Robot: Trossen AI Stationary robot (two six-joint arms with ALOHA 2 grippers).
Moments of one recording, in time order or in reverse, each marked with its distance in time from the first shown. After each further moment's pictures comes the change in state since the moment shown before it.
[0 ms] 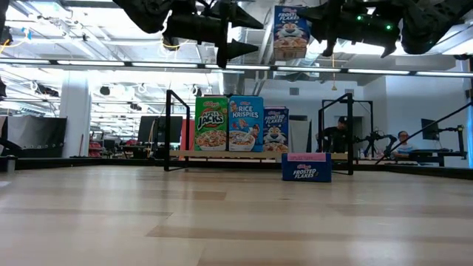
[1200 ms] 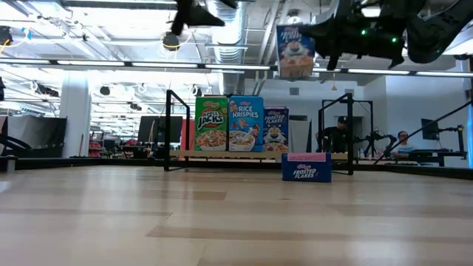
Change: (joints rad) left arm -0.369 -0.342 -0.109 -0.398 -0.773 0.013; right arm -0.052 -0.006 -0.082 -0.019 -0.071 0.010
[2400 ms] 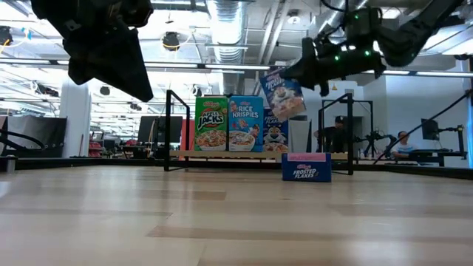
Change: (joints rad) left arm -0.664 0.182 -0.227 -0.421 -0.344 -0.650; right arm 0.038 0.198 0.115 -0.275 0.220 -0.116
